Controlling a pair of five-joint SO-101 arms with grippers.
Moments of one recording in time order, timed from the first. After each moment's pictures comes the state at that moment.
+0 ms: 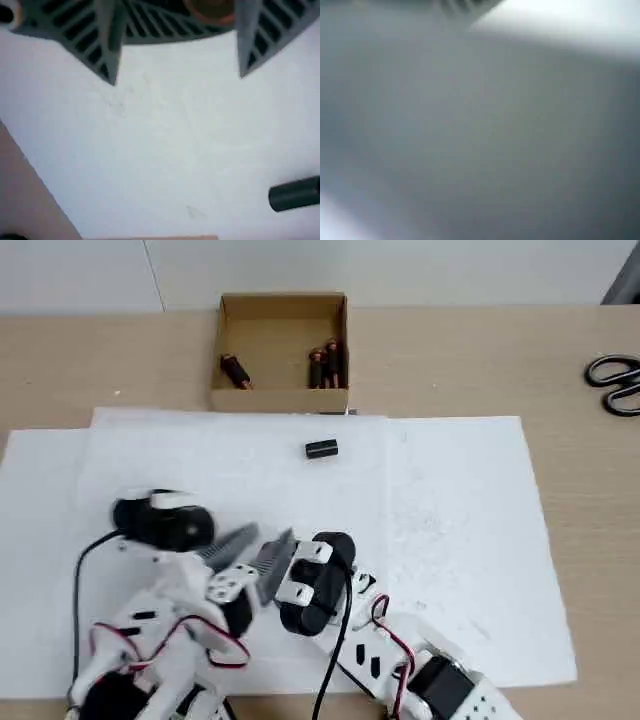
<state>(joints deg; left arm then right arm) 24.7 -98.0 65.5 68.5 26.6 -51.4 -103.0 90.2 35.9 6.5</state>
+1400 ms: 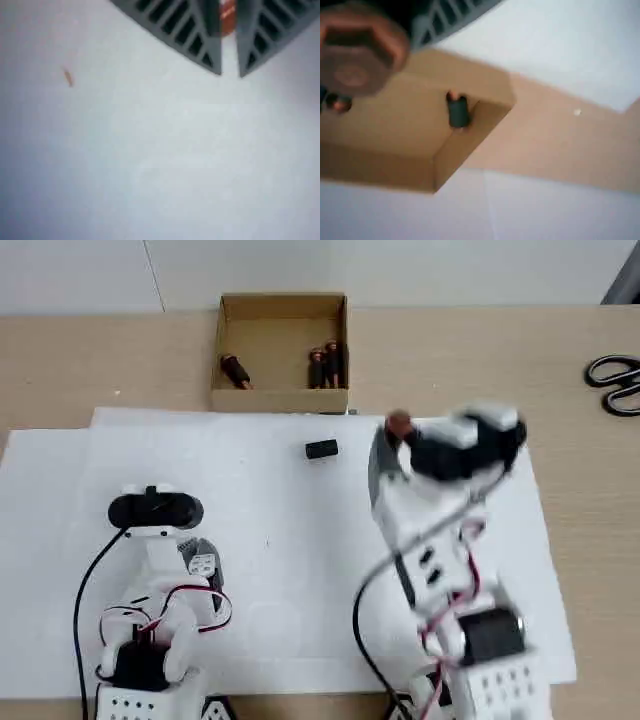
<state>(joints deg) 1.5 -97.4 90.0 63.7 14.3 -17.9 -66.7 52.5 32.2 -9.5</state>
